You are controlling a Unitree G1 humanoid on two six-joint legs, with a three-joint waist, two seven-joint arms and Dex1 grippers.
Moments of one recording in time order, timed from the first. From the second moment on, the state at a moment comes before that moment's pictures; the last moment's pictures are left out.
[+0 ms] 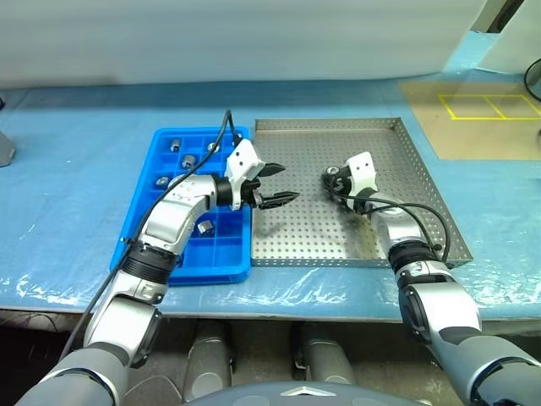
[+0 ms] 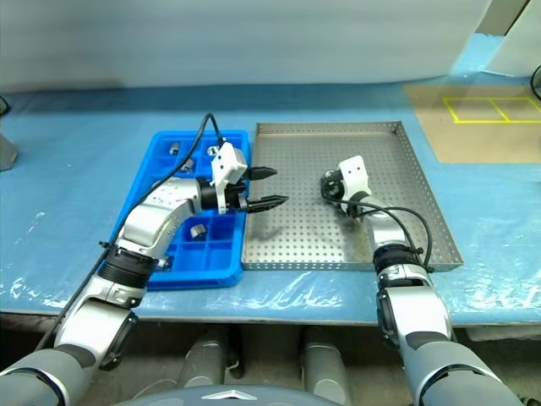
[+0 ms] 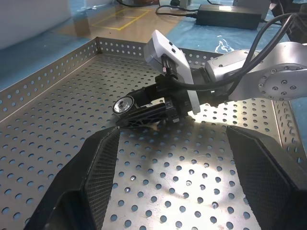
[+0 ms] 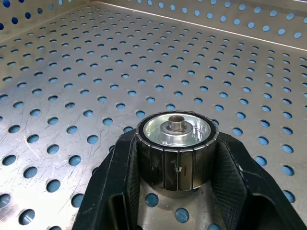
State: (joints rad) left arm -0.66 0.32 -0.20 0.14 -0.29 0.34 -0.92; right arm -0.76 -0.32 -0.05 0.95 0.05 -0.09 0.49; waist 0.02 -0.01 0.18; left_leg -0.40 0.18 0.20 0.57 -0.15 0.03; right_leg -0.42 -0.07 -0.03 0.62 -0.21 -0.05
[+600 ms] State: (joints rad) left arm -0.48 0.53 -0.06 -0.06 -0.34 0.43 -0.92; right arm -0.72 -0.31 0.09 0.37 0.13 0.21 0.83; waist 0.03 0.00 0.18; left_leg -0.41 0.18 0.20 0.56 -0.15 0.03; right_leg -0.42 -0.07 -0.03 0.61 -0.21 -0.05
